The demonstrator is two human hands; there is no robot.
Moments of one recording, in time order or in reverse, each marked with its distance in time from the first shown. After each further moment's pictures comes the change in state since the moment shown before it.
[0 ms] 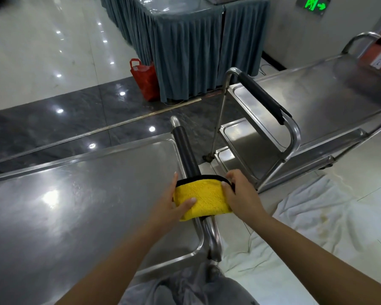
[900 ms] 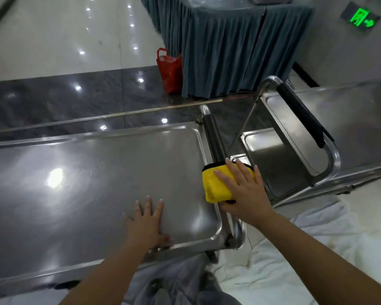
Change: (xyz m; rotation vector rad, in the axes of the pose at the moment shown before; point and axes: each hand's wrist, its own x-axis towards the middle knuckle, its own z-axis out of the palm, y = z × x) left_hand 0.013 -0.118 -0.055 0.978 -0.111 -0.412; right_hand 0.057 -0.025 0.035 -0.725 -0.055 -0.618
